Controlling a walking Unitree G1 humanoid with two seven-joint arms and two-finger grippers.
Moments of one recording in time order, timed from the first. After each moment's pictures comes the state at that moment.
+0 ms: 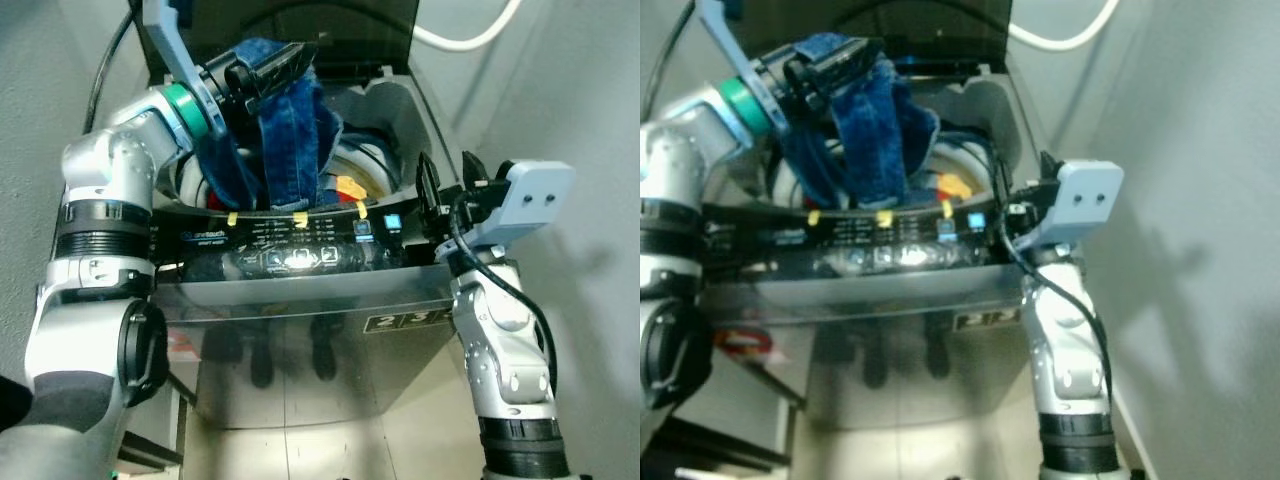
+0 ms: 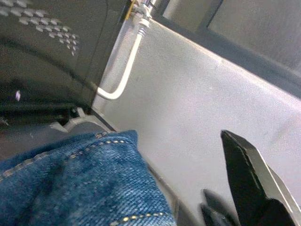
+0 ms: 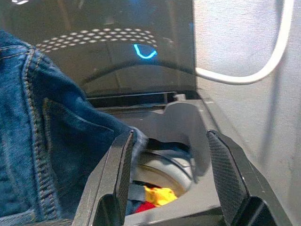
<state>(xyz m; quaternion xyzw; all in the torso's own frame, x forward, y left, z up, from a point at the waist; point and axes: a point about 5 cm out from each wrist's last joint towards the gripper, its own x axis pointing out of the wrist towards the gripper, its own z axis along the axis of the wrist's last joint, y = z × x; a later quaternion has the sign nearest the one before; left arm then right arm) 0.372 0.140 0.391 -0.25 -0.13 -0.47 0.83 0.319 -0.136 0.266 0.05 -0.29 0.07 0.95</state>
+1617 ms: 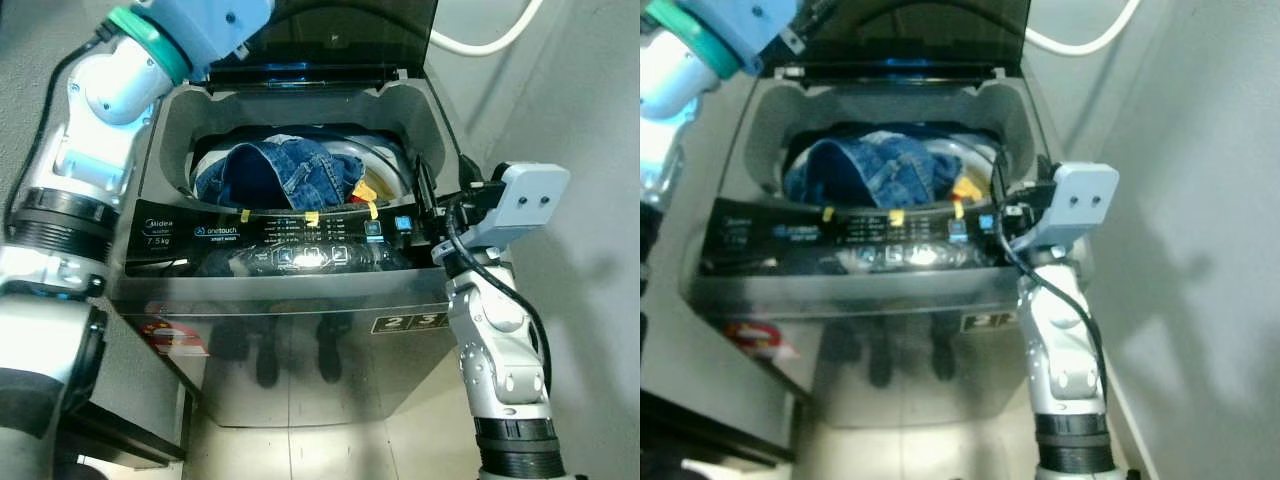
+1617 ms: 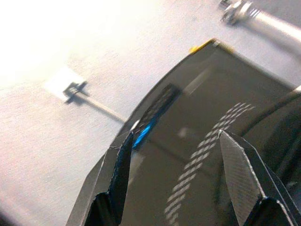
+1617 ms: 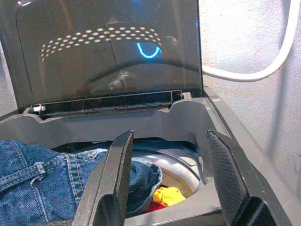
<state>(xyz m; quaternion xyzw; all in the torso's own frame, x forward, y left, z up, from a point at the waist) 0.351 0.150 0.439 0.43 -0.46 -0.08 0.77 0.320 -0.135 0.264 0.06 -0.29 0.07 0.95</state>
